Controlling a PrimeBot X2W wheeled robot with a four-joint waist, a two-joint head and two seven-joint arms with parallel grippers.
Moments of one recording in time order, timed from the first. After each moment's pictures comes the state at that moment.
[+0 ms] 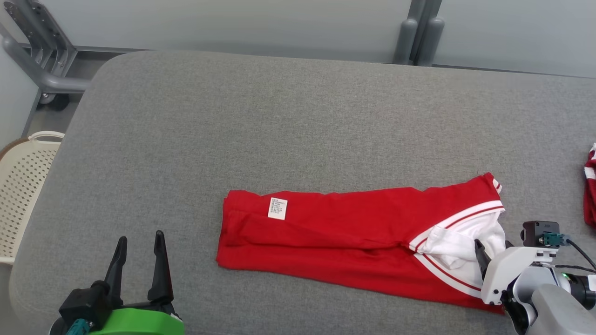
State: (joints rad) left arm 0.04 0.05 0.00 0.17 -0.30 -0.11 -0.26; right arm -0.37 -0.24 0.12 0.93 0.39 0.13 -0.05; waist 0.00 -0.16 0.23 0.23
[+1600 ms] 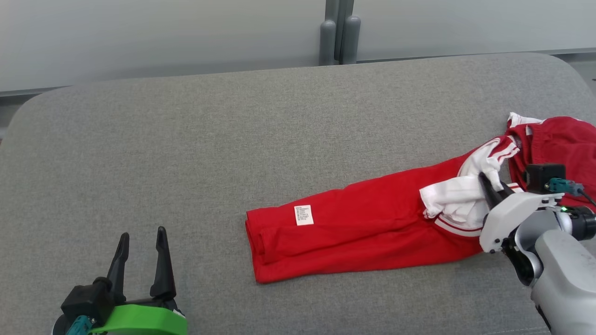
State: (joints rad) left arm 0.03 0.05 -0.01 0.17 -0.31 -0.09 -0.26; right arm -0.50 -0.35 0.29 0.78 0.50 0.13 -0.11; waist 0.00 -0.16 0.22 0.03
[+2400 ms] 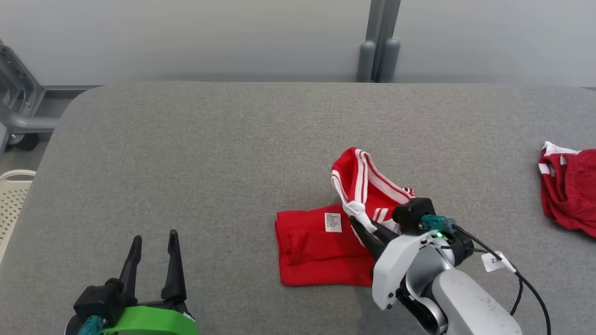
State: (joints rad) left arm 0.03 0.05 -0.05 0.18 -0.33 -0.09 -0.26; right arm -0.30 -0.13 0.45 0.32 0.37 0.13 0.12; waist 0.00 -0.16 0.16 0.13
